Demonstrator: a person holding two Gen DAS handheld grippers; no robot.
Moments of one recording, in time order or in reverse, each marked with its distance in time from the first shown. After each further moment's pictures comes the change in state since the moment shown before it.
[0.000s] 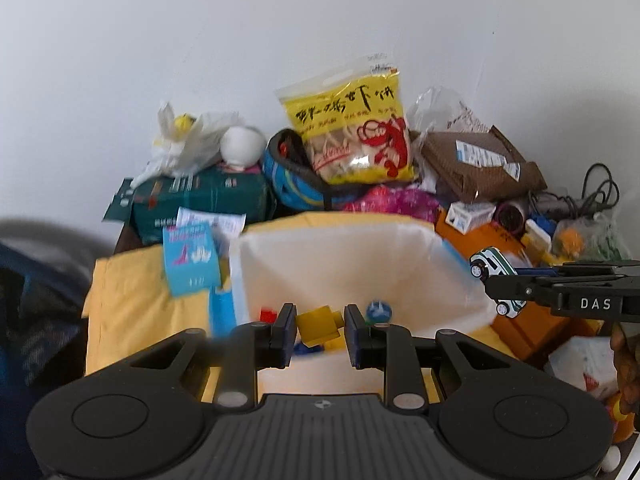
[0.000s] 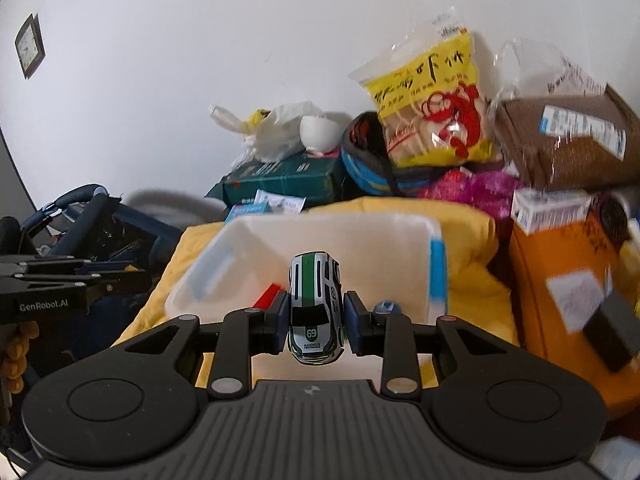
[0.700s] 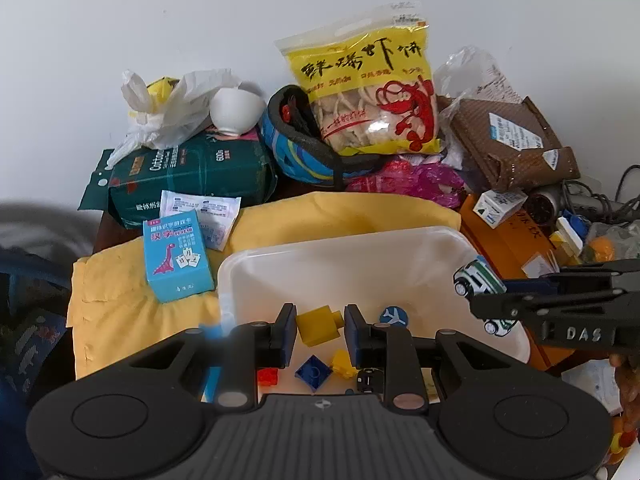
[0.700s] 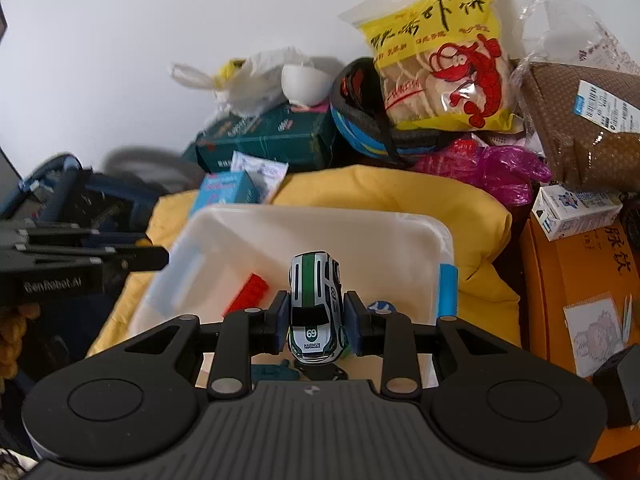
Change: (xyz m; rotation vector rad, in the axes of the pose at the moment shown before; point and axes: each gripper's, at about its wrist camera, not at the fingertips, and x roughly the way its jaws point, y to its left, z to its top) left arm 0.080 0.012 0.063 -0.025 0.223 0.001; right arm 0.076 -0.015 0.046 0.013 0.260 -0.020
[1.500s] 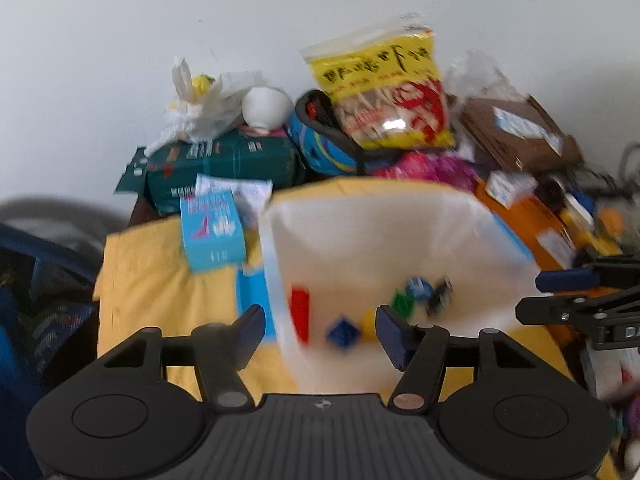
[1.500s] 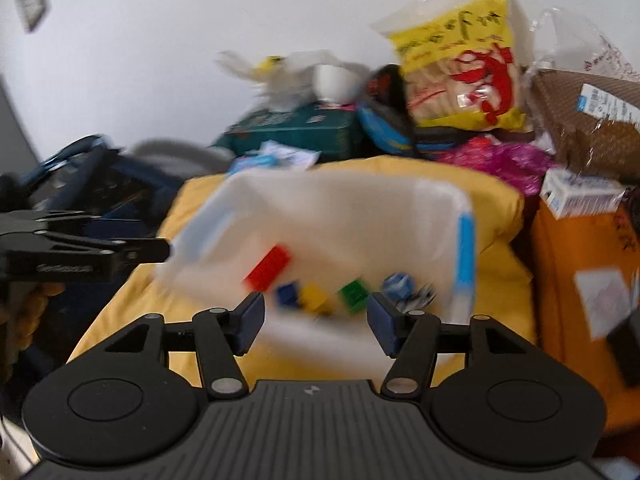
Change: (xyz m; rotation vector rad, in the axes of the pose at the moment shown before) left arm -0.031 0.015 -0.096 0.022 -0.108 0.047; right arm -0.037 0.027 -0.099 -0.096 -0.106 0.076
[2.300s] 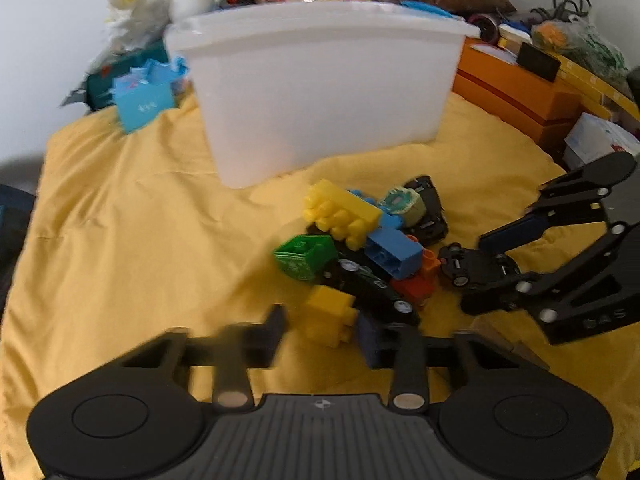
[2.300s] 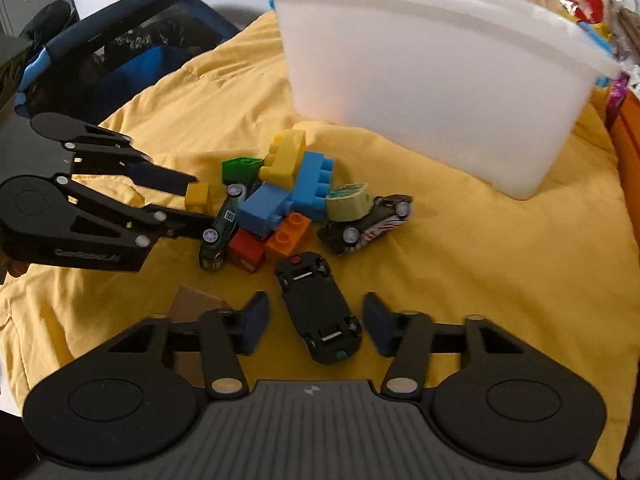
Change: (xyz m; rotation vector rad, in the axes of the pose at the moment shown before) left arm 0.034 -0.038 -0.164 0.185 0.149 -0.063; right arm 0.066 0.047 -0.136 -0.199 0.233 0.033
